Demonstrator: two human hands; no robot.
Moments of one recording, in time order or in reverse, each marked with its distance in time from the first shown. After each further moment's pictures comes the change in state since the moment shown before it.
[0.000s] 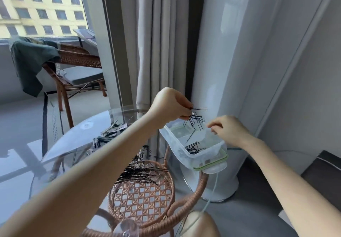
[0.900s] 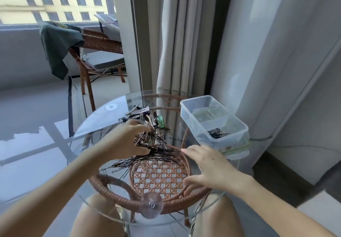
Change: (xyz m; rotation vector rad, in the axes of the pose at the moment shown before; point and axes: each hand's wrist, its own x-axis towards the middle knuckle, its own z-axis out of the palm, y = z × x) left_hand -0.098 -0.123 -0.086 0.820 -0.268 -0.084; right_hand -0.092 -0.082 0.085 -0.231 -0.393 -0.329
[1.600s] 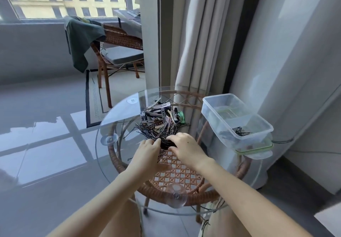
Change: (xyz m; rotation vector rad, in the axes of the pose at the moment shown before) left_hand -0.024 -0.010 0.073 -0.079 0.072 -0.184; right_hand 0.094 -0.069 0.041 0.138 0.156 -0.043
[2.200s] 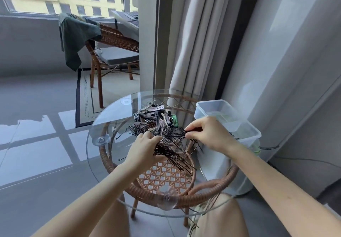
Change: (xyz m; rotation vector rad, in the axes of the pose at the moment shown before) left_hand 0.021 0.000 0.002 -0.032 0.160 0.091; right_hand -0.026 0.014 -0.097 0.298 0.136 0.076
